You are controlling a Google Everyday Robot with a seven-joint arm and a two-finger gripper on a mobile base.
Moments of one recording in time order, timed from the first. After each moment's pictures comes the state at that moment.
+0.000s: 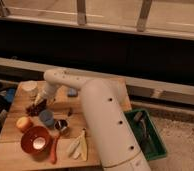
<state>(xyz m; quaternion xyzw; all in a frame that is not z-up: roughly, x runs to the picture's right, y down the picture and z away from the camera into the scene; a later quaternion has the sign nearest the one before) -0.317 0.082 0.921 -0.44 0.04 0.63 0.64</state>
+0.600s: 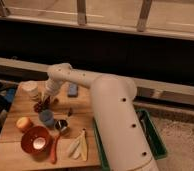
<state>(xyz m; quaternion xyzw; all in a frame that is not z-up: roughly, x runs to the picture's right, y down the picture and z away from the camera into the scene) -0.282 0.045 0.879 -0.42 0.01 0.64 0.65</state>
